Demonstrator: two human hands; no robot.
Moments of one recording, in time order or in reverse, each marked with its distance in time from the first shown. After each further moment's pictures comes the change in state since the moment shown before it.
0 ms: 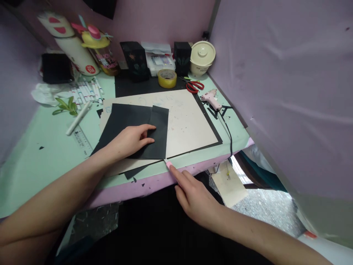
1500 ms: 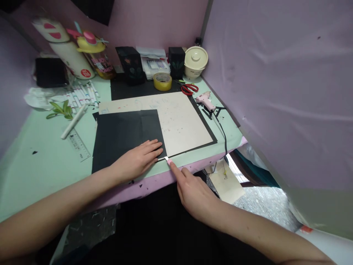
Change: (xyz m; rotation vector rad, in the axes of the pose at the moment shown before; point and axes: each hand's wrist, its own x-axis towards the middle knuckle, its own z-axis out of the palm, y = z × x) left_hand -0.034 0.004 0.048 0.215 0.130 0.609; right_hand 0.003 -0.004 -0.006 -0.324 -0.054 0.155
